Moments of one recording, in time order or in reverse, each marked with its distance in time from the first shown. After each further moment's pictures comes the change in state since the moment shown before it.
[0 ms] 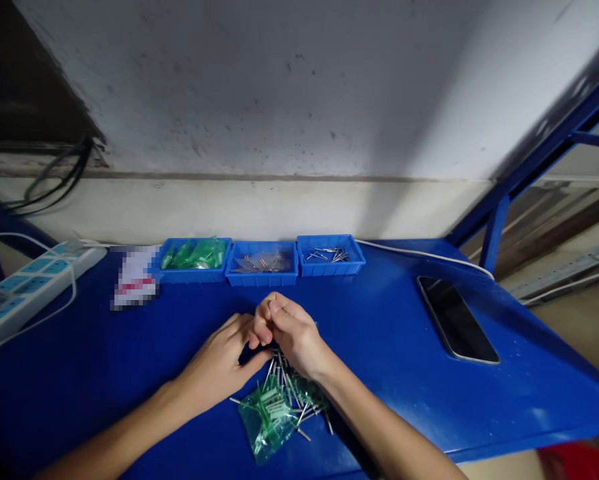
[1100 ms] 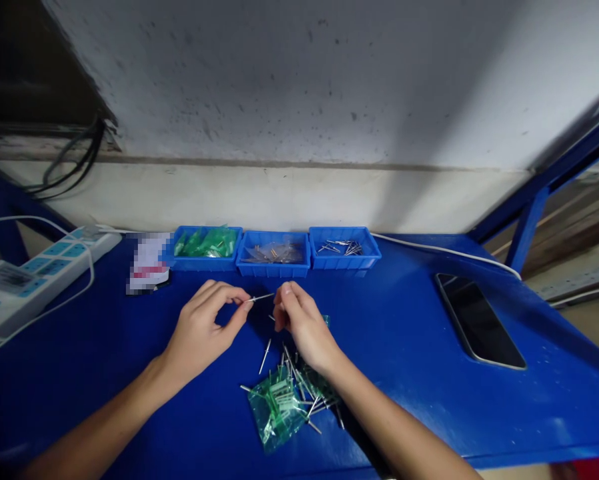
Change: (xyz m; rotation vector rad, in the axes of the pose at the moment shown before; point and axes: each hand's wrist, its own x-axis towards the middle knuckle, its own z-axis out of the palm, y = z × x) left_hand 0.005 -0.015 -0.036 0.050 0.401 0.032; right_hand 0.002 0.010 -0.009 -0.470 0.252 0.044
